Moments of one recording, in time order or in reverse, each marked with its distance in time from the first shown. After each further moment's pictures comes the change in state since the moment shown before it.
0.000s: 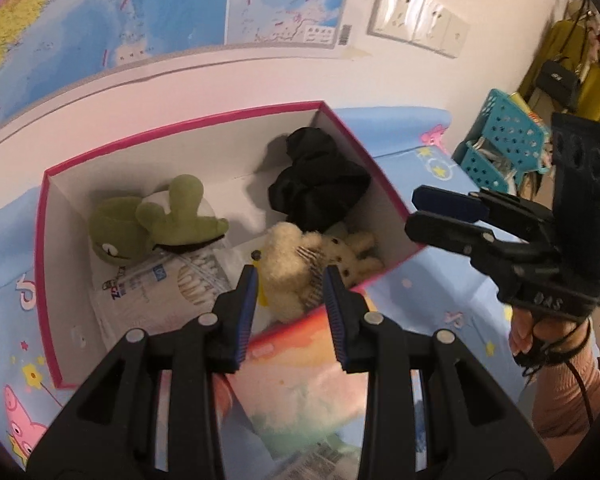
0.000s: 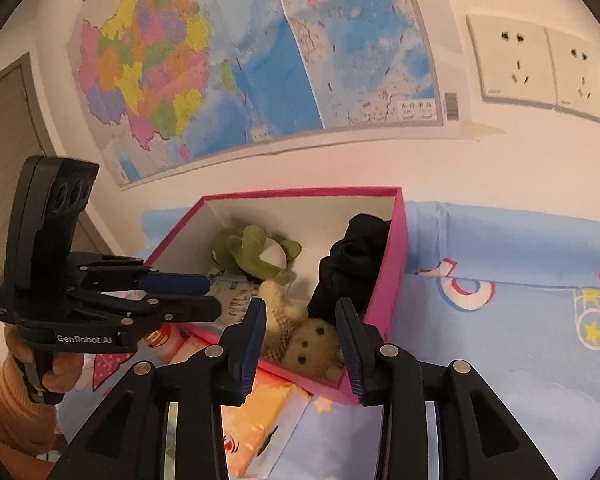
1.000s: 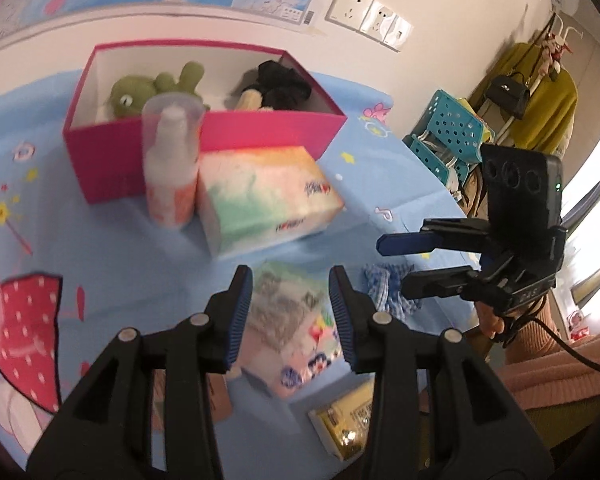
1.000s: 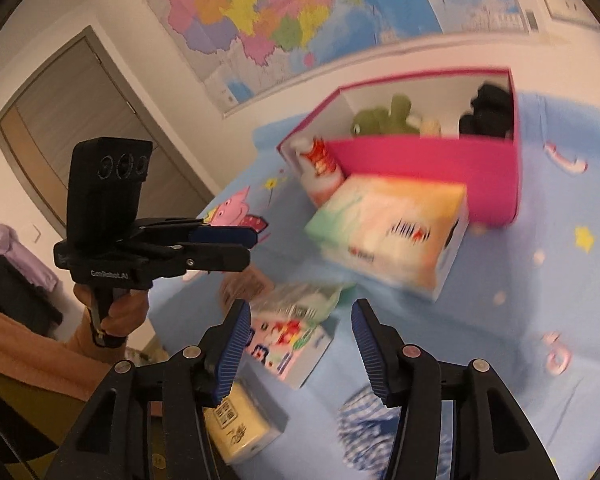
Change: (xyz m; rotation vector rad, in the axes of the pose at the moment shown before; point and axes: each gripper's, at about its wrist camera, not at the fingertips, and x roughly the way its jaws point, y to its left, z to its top) left arm -0.072 -0.002 -0.155 -0.102 -0.041 -0.177; right arm -0.036 0.076 -0.115 -0.004 0.227 0.353
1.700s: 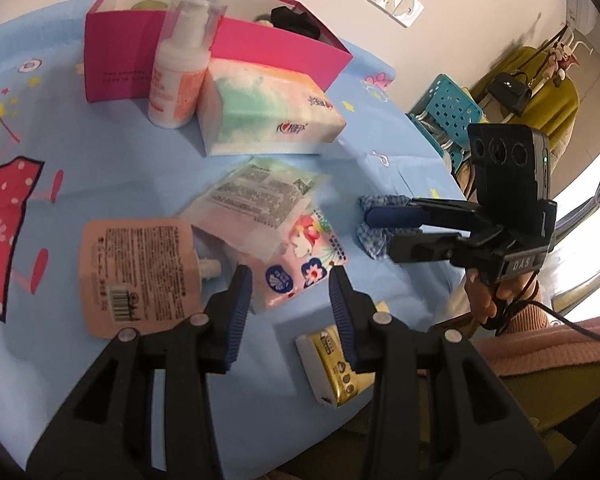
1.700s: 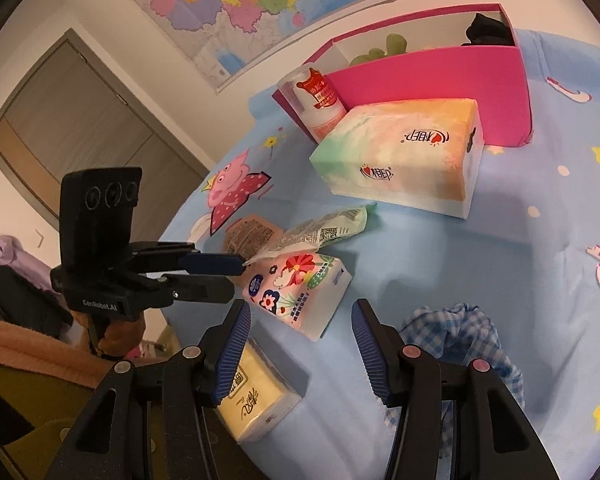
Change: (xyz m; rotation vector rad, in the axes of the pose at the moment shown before) left arm 0.011 0.007 -0.060 -0.091 0.081 -0.050; right arm 0.019 0.000 -0.031 0.079 0.061 0.021
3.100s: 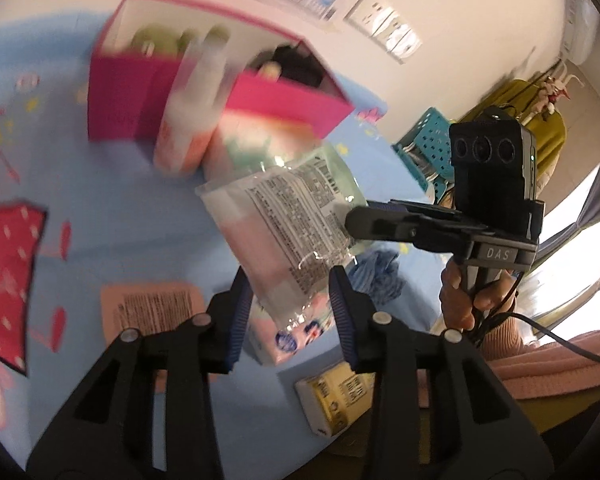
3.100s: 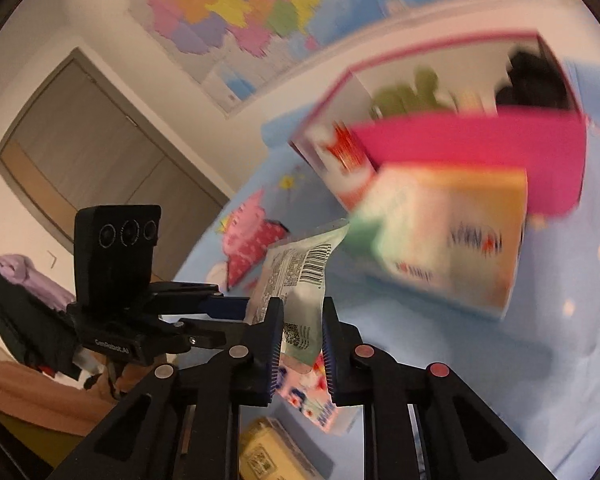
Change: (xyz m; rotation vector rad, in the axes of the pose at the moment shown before) left arm -0.029 0.014 0.046 -0.026 -0.077 -0.084; right arm 0.003 0.029 0.064 -0.027 -0.086 0.045
